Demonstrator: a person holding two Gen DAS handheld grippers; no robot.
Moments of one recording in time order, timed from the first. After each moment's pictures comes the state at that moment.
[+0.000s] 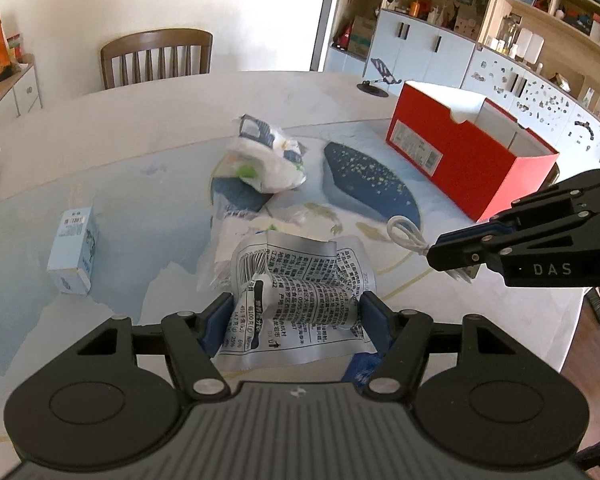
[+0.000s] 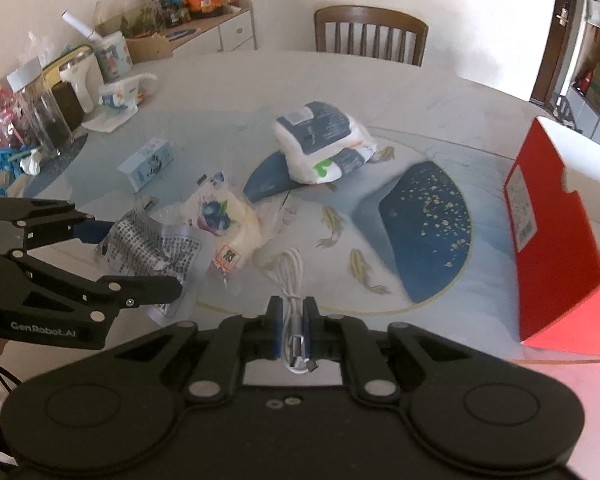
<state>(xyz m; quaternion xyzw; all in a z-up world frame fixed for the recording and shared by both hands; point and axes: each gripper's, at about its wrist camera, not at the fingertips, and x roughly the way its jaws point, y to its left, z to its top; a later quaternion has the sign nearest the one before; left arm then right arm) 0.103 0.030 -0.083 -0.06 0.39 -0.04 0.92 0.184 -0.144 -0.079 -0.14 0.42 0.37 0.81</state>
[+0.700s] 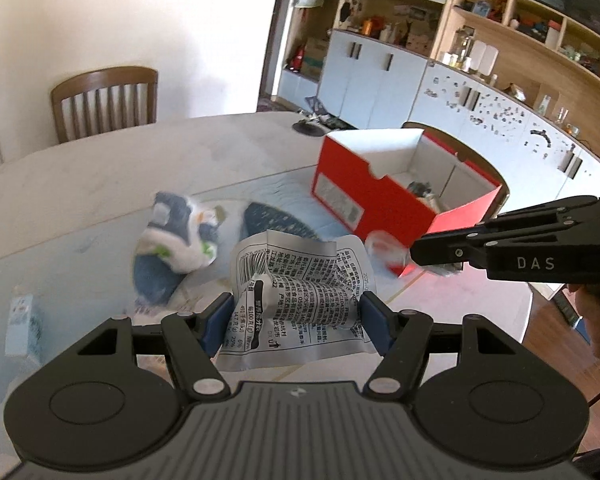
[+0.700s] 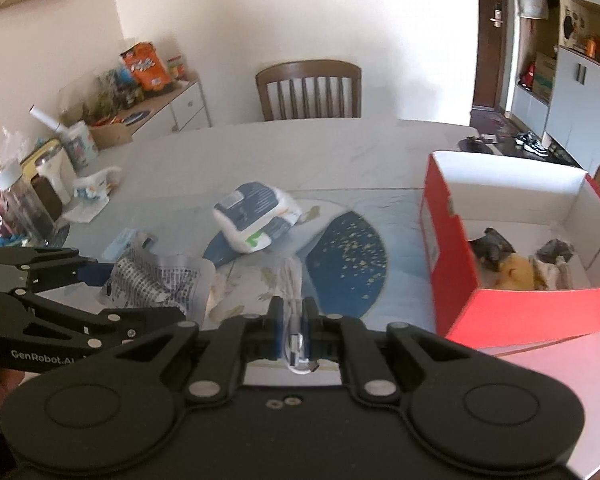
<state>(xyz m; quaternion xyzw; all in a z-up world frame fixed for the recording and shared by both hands) 0.138 -0.025 -0.024 -0.06 0.35 -0.10 0.93 0.197 -0.216 -0.022 -0.06 0.38 0.32 0.87</state>
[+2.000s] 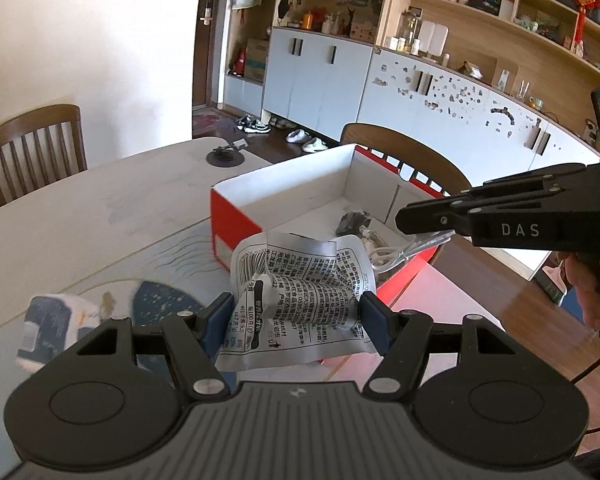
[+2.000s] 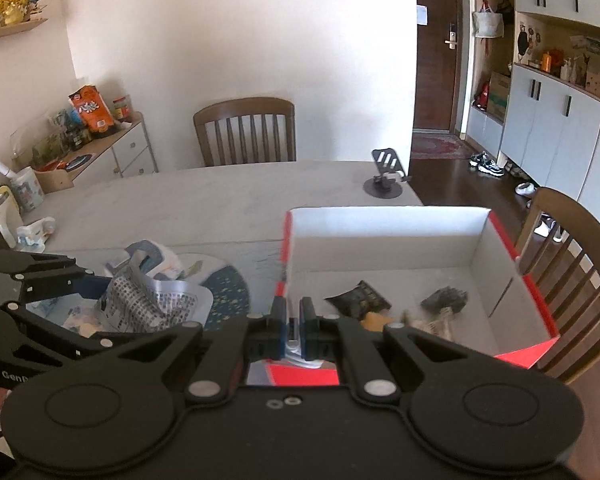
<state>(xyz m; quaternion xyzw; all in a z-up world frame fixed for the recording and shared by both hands) 0.247 -0.141 -0.004 -0.01 0.35 -0.17 0.92 0.283 -0.323 0.007 -0.05 0.34 0.28 0.90</state>
